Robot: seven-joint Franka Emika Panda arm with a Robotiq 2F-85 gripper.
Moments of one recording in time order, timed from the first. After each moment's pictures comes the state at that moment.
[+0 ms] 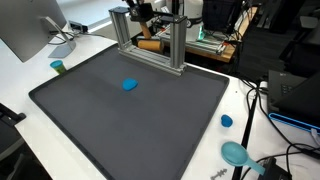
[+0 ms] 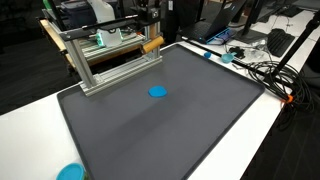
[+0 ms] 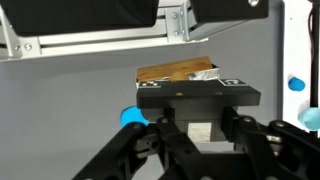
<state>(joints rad) -0.06 -0.08 -0.04 -2.06 0.15 1.79 -0.03</state>
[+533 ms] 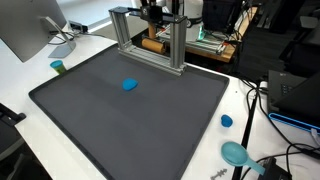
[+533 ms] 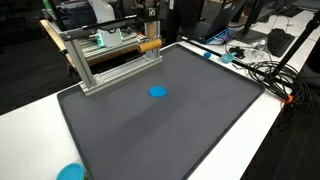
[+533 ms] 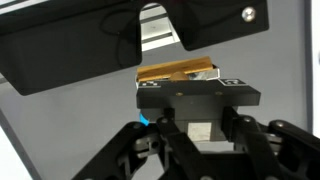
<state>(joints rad) -0.04 -0.31 0.04 -2.33 0.04 1.99 0.25</state>
